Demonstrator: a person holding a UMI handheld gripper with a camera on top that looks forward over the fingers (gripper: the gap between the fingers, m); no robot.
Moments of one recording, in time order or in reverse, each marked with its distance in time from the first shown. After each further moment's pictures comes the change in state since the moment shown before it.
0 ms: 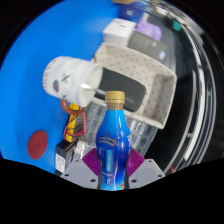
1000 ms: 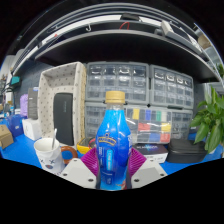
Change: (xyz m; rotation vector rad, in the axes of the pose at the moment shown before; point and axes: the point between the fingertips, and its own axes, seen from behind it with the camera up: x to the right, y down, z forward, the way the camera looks) arm -0.095 0.014 0.002 0.044 -0.222 1.872
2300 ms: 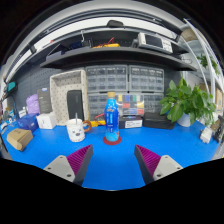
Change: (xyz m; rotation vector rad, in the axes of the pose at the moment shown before) arm -0.013 0.022 -0.245 -0.191 0.112 0.111
